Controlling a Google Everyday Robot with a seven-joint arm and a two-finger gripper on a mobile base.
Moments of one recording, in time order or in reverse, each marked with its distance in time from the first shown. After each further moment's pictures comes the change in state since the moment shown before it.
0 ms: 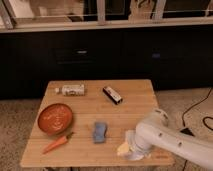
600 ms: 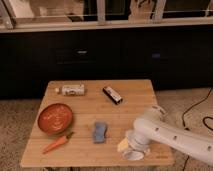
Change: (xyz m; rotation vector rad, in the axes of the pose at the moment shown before) arm 0.018 0.004 0.011 -0.017 -0.018 -0.001
